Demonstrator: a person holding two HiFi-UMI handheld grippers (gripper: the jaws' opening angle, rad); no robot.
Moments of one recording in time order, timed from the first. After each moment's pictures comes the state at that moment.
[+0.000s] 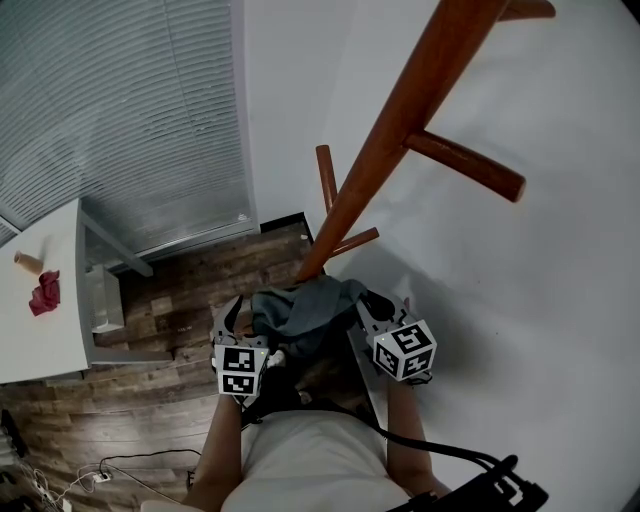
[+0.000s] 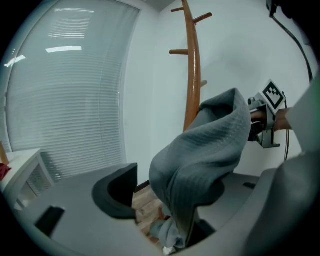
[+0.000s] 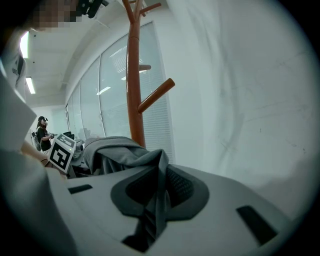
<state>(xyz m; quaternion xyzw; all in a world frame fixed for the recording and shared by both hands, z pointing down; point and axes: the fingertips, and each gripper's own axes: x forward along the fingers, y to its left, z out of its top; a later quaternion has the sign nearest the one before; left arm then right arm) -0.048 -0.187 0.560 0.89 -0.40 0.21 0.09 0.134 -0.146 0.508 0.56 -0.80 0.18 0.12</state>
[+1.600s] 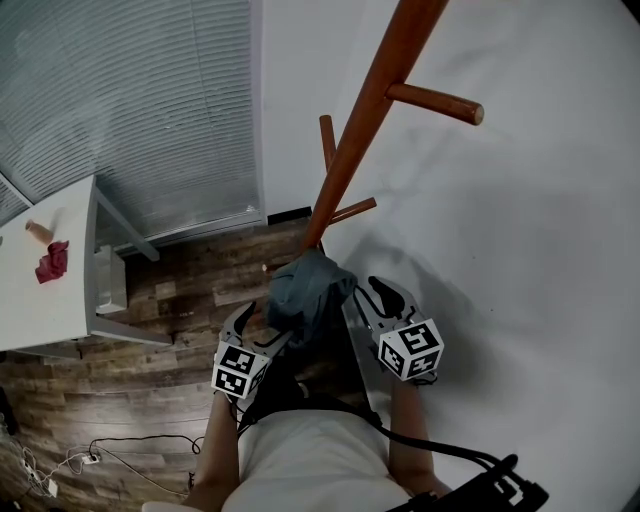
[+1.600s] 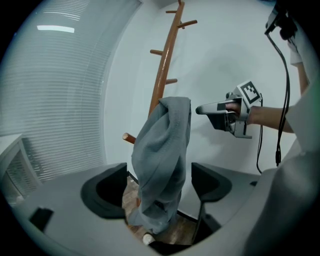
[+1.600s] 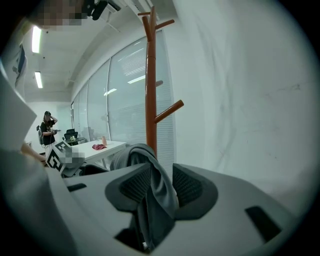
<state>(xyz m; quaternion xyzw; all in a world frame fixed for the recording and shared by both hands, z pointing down) -0.040 -0.095 0.584 0.93 -0.29 0.21 0.12 0.129 -0.098 0.484 0.56 -0.81 0.13 0.11</state>
